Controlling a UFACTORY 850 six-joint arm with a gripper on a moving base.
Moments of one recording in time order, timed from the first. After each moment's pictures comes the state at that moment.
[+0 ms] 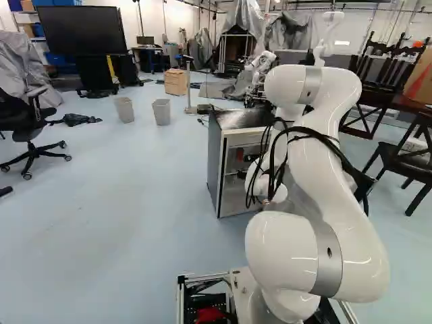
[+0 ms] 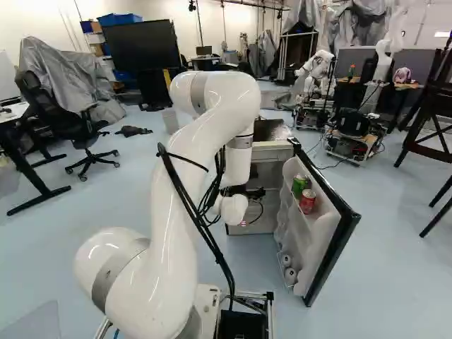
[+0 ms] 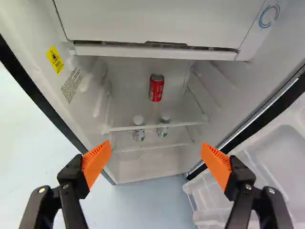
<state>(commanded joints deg) -20.2 -53.6 -41.7 -13.1 74.6 -9.6</state>
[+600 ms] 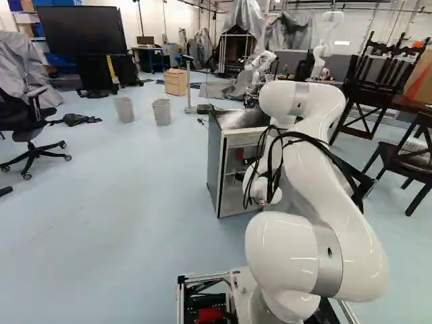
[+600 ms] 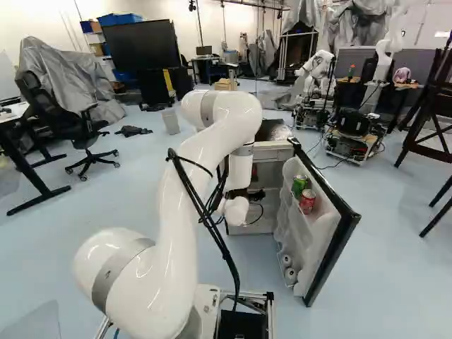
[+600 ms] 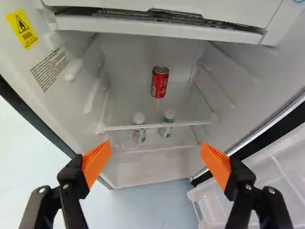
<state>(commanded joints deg) -19.3 -61.8 -50.1 -13.1 74.6 -9.6</state>
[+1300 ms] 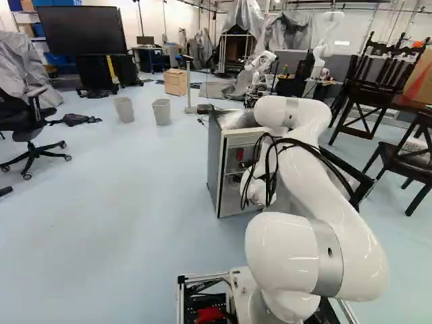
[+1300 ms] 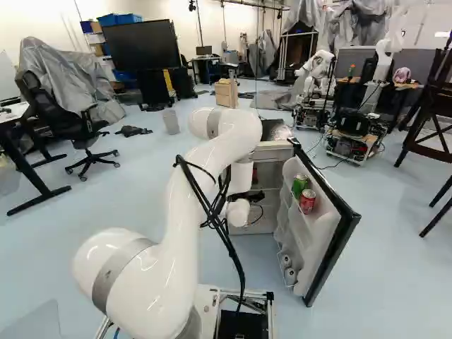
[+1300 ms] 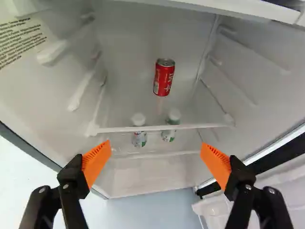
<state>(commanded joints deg) -18.2 -69.6 -59.5 -13.1 74.6 -9.6</state>
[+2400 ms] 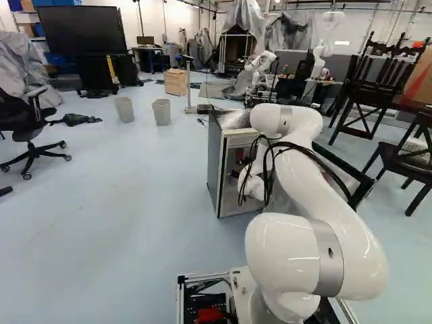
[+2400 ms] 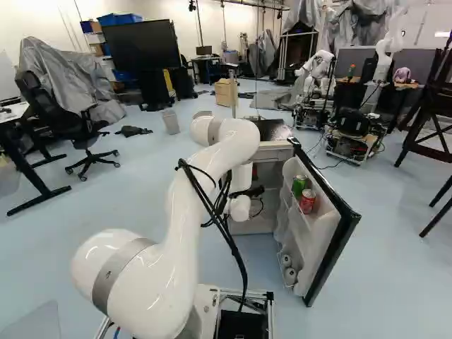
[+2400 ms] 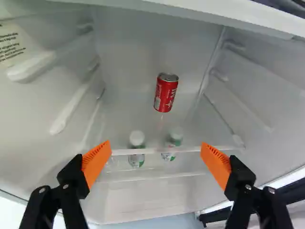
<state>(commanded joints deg) -16.9 -74.1 -68.5 -13.1 74.6 -9.6</state>
